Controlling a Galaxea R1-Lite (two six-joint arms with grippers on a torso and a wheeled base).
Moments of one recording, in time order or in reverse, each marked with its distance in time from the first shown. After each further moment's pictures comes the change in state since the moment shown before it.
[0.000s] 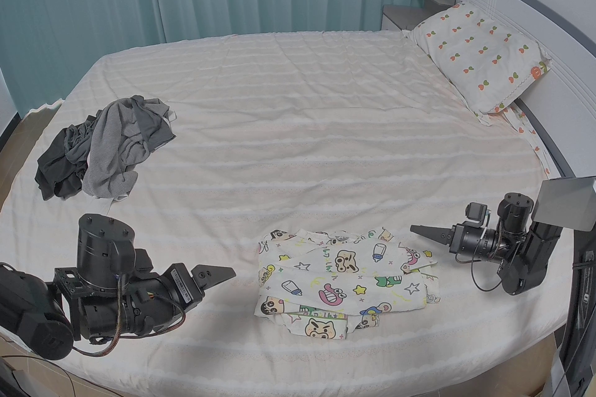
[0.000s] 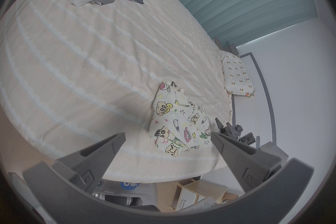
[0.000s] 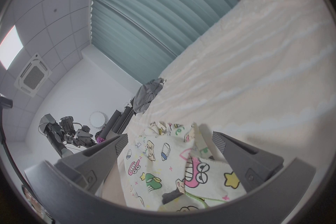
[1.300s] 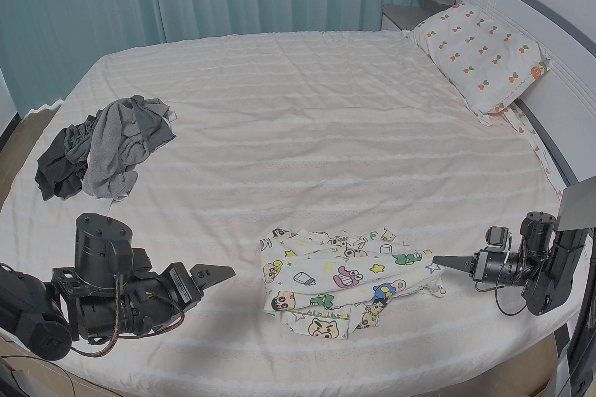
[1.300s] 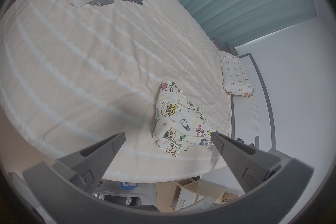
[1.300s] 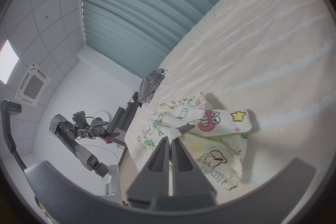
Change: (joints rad) left arm 0.000 -0.010 0.002 0.000 -0.002 0.000; right arm -0.072 -0.142 0.340 -0.060 0.086 -0.048
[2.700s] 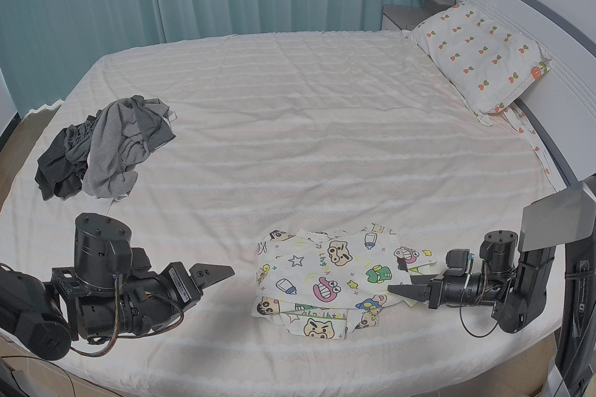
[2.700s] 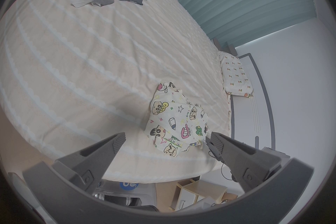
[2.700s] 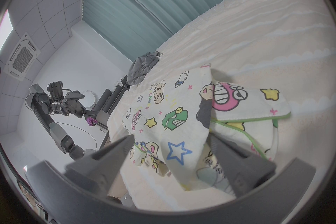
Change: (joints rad) left arm 0.000 -0.003 0.000 0.000 0.001 0.000; right arm 0.235 0.101 -0.015 0.000 -0.273 -0.169
